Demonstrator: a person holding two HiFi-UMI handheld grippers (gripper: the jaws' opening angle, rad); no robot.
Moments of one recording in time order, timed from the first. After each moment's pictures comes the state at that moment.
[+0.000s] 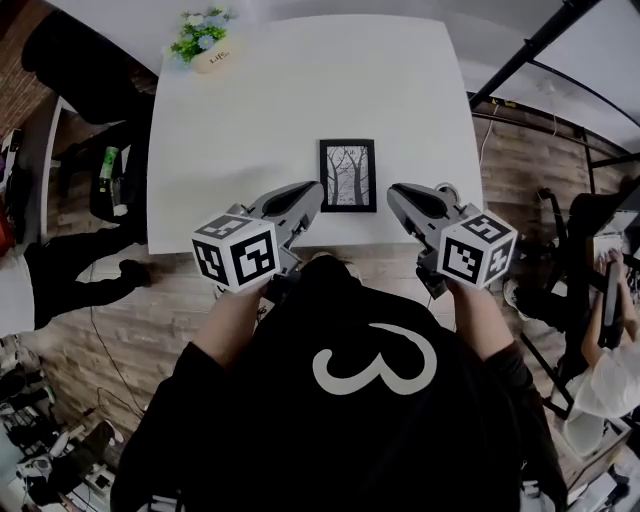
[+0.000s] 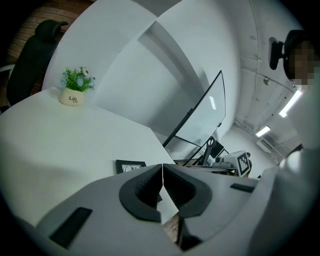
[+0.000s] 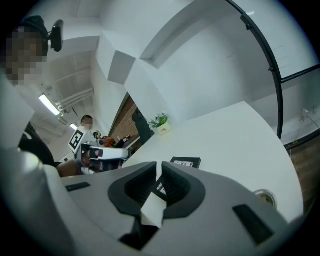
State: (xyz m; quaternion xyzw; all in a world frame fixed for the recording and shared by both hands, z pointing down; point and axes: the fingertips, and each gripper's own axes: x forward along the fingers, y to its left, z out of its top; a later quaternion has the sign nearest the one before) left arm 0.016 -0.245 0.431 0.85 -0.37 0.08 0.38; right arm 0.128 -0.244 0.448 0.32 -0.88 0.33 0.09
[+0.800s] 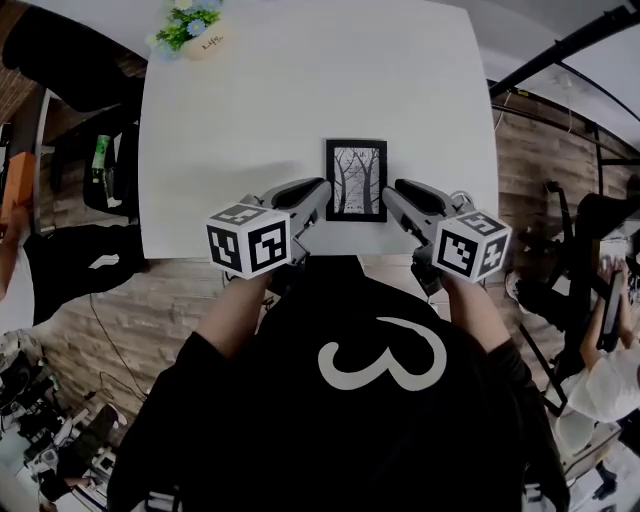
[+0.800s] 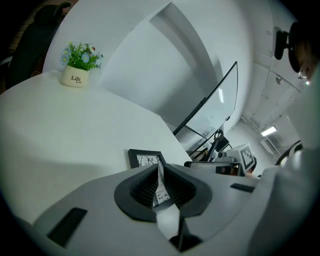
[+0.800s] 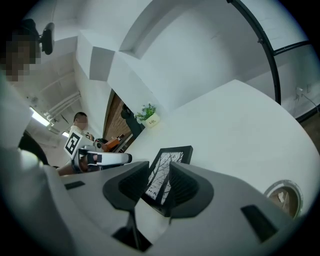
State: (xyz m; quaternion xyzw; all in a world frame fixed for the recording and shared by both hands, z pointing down) left arm 0.011 -0.280 0.500 0.82 -0.36 0.14 0.42; right arm 0.114 -0.281 0.510 0.33 -0.85 0.40 0.11
